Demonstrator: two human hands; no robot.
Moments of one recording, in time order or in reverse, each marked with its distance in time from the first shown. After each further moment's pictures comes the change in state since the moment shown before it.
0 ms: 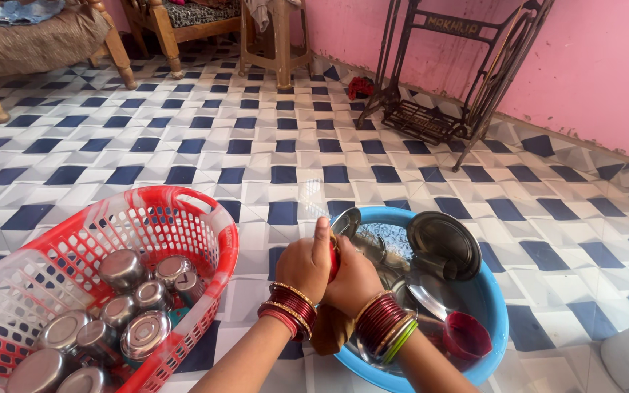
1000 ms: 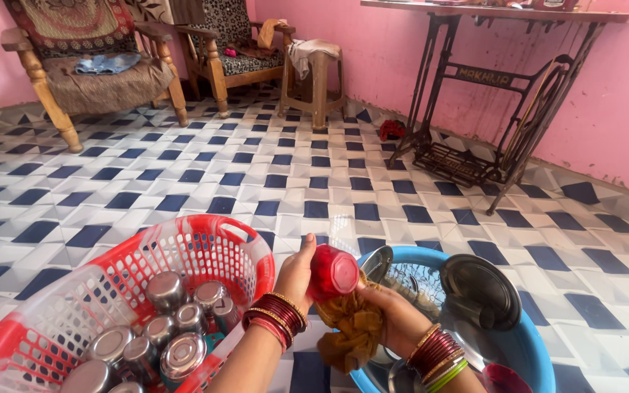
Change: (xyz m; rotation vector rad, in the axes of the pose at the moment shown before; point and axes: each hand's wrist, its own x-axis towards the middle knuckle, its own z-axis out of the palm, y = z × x) left_hand 0.051 -0.069 -0.032 -1.285 -0.077 -0.409; right_hand 0.021 0.021 -0.011 1.208 -0.567 0.414
